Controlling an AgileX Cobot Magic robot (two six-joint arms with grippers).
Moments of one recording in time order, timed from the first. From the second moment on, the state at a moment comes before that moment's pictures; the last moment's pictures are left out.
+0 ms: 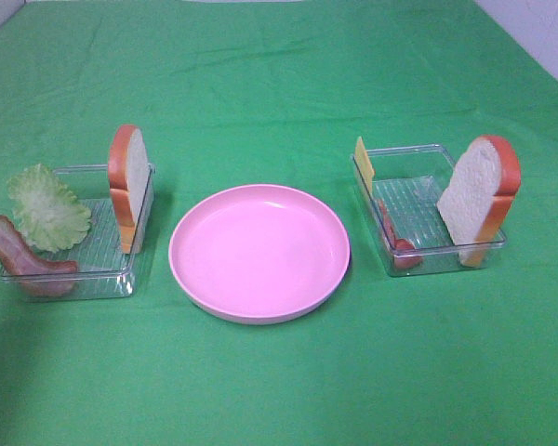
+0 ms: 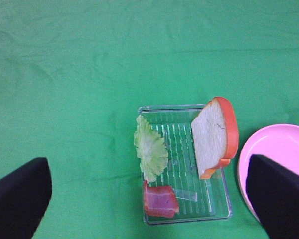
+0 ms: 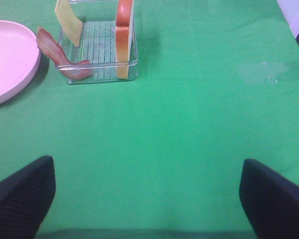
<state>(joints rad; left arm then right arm) 0.01 1.10 -1.10 -0.12 0.75 0.00 0.05 0.00 -0.46 -0.07 1.11 0.06</state>
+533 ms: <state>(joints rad) -0.14 1.60 -1.47 -0.22 0.95 -0.01 0.05 0.00 -0.46 -0.07 1.11 0.06</state>
